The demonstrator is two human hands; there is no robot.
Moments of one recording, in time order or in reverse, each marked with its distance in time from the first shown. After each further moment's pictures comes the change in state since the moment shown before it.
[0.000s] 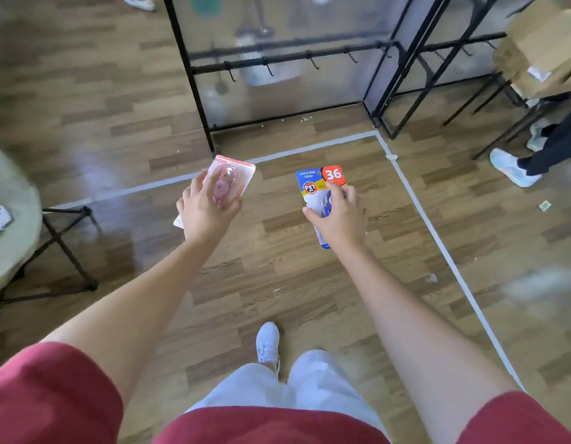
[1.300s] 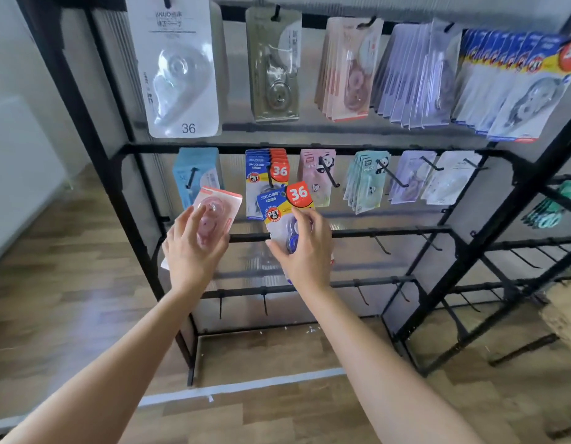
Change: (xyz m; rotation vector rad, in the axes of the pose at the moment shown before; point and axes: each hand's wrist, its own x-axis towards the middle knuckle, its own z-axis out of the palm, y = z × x) left_hand 0.535 0.247 0.015 -0.125 0.575 0.136; right_hand 0.589 -0.199 -0.092 0.277 0.421 -0.635
